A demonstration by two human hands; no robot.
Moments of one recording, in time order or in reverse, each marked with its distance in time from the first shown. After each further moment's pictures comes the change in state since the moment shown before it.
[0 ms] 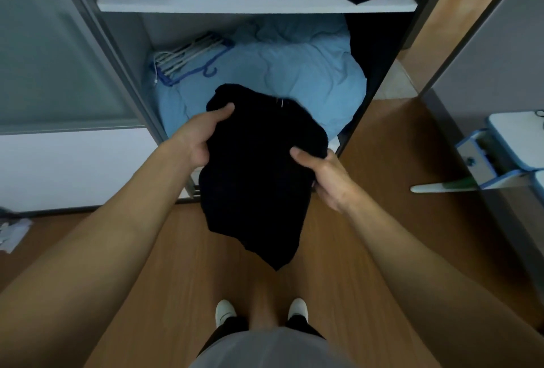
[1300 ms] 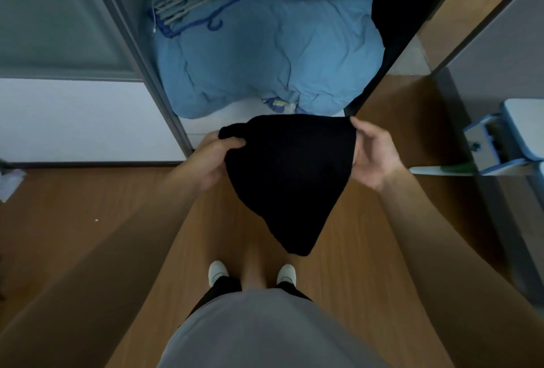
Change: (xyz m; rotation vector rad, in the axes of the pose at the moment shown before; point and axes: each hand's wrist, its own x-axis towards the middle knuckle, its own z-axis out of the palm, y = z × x) left_hand 0.007 -0.113 -0.028 0.029 0.027 0.119; right_hand -0.001 -0.005 -0.056 0.223 0.097 0.296
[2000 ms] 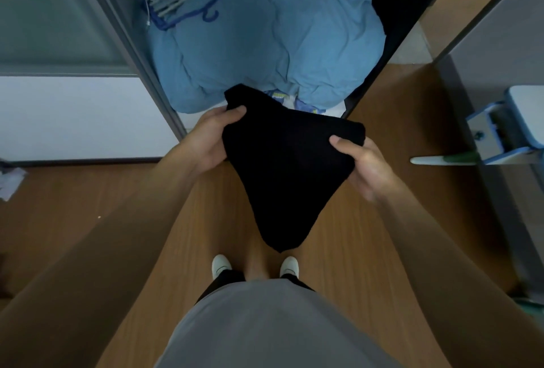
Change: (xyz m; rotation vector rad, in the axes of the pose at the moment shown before) left_hand 0.011 0.025 0.006 -0.157 -0.127 -0.014; right_hand -0.007 0.035 -0.004 -0.239 0.048 -0.193
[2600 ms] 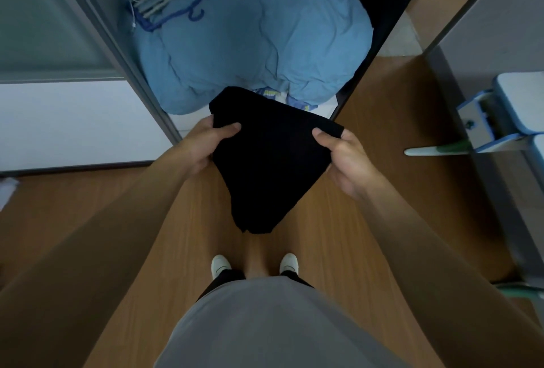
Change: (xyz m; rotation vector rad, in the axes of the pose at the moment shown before) left_hand 0.010 -0.014 -0.004 0.265 0.076 -0.016; right_hand 0.000 0.002 0.019 0.094 0.068 0.041
